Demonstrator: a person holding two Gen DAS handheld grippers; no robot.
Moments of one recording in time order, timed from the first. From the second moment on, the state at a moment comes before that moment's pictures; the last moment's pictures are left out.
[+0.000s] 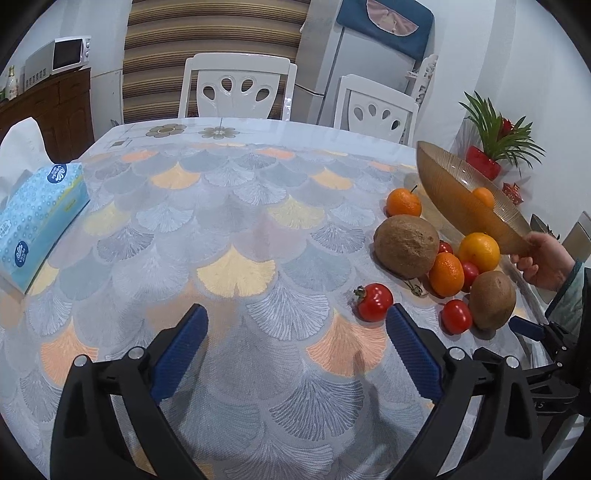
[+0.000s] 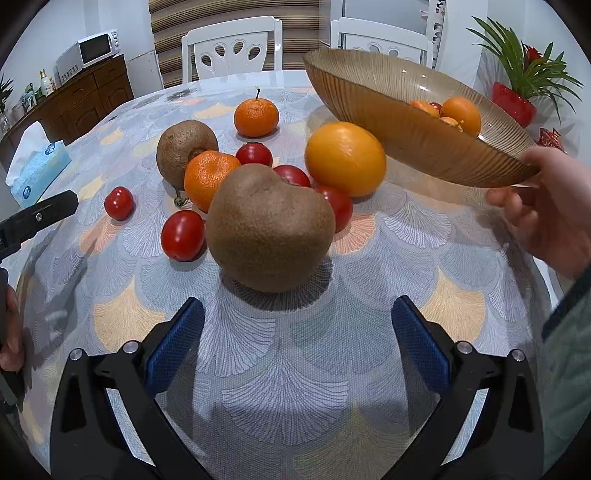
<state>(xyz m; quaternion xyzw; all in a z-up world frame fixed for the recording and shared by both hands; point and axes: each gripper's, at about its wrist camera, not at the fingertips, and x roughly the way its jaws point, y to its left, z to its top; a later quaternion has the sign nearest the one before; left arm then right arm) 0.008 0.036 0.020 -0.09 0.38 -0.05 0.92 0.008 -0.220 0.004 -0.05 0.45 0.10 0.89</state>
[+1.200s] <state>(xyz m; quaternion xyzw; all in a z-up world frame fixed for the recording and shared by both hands) 0.040 0.002 0.016 -0.07 0.48 -0.13 0.87 -0.005 -0.238 0.033 -0.05 0.43 0.14 0.89</state>
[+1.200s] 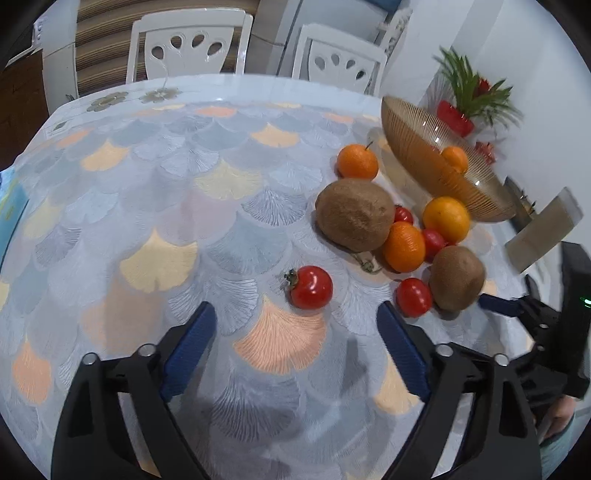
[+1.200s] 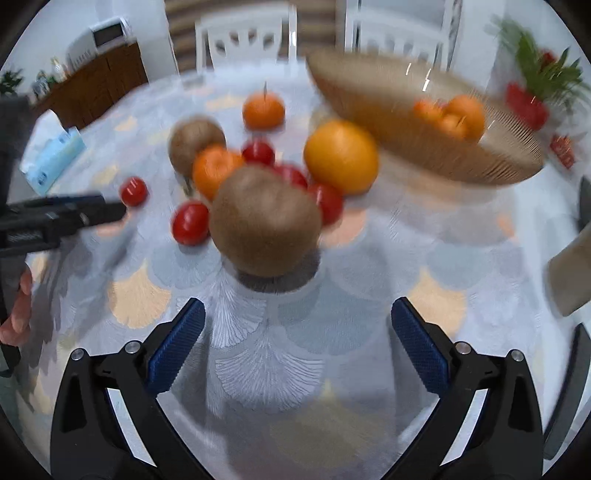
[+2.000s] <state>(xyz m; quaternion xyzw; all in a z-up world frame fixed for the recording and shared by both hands) 0.047 -0.025 0.007 -0.02 0.42 -0.14 0.90 0.021 -0.224 0.029 0.05 0.44 0.13 0.89</state>
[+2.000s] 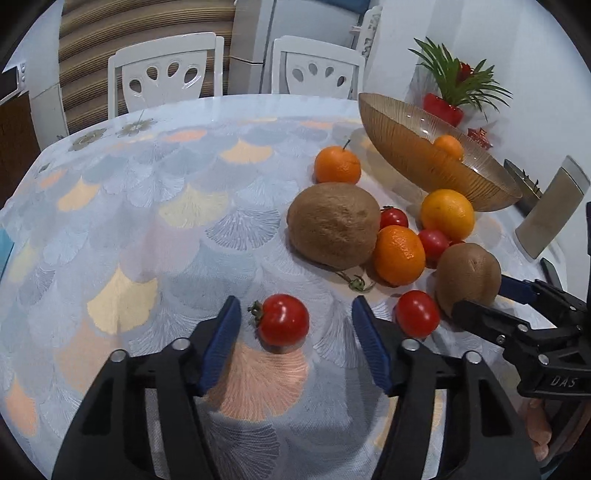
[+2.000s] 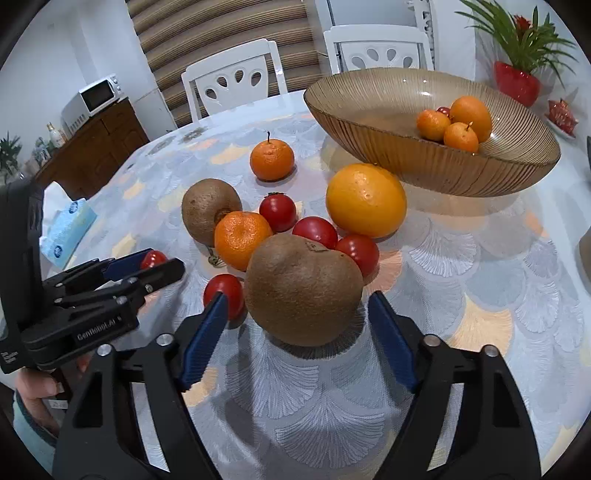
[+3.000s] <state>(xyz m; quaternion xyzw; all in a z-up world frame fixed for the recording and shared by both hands) 0.037 -0.016 0.014 -0.04 0.39 -0.13 0.91 0.007 -0.230 0.042 0.06 0.39 0.15 0.91</state>
